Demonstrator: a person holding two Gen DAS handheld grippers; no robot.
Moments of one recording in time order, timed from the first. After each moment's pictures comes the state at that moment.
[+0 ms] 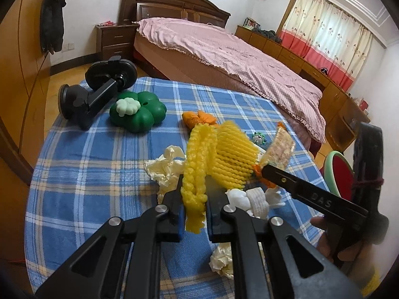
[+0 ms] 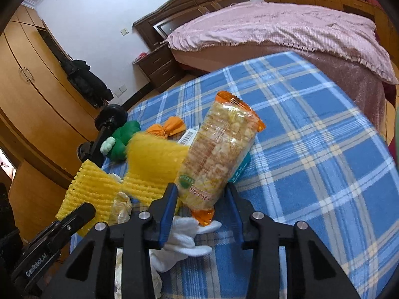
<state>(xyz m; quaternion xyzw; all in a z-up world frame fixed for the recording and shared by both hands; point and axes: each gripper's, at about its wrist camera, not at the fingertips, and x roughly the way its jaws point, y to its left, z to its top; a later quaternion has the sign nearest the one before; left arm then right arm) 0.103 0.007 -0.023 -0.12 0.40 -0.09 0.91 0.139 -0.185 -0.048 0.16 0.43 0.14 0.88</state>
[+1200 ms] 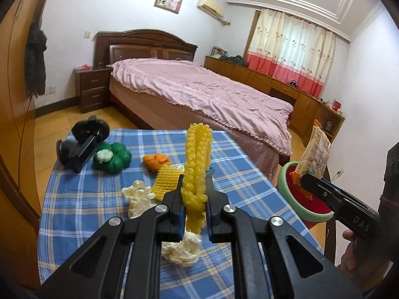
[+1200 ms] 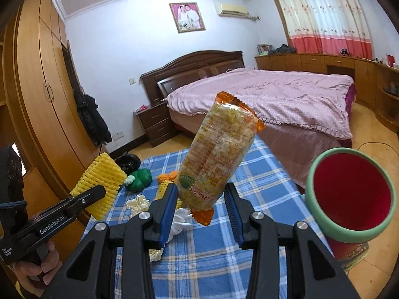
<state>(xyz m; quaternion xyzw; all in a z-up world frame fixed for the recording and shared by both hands) 0.031 -0.036 0.061 -0.08 0.28 -0.15 0.94 -0.007 -0.240 0.067 0.11 0.26 0.08 0.96</state>
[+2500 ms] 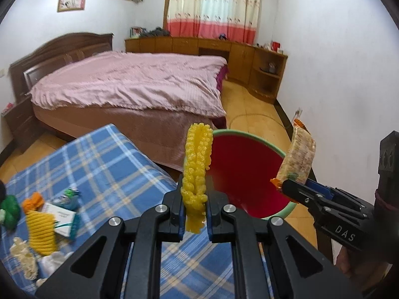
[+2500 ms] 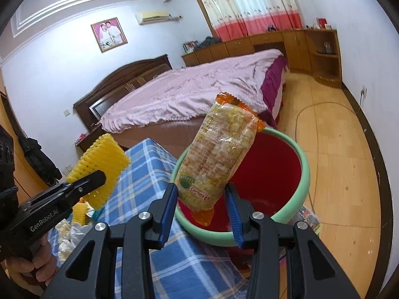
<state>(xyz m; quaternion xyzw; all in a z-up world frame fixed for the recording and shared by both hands) 0.078 -0.295 0.036 0.07 0.33 -0.33 0.88 -0.032 -0.443 0.017 0.21 0.28 -0.09 0.93</state>
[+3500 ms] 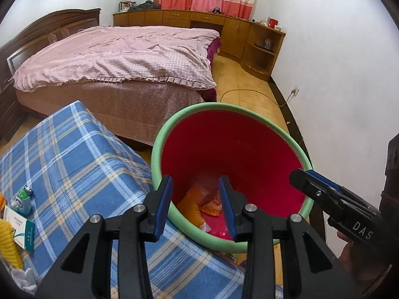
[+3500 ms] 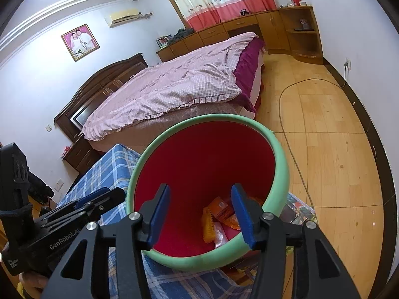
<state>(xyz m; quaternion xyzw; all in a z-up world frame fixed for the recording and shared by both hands) 0.113 -0.356 -0.012 0.07 0.40 -0.35 0.85 -0.008 -0.502 -0.019 0.27 0.30 -0.14 0.91</state>
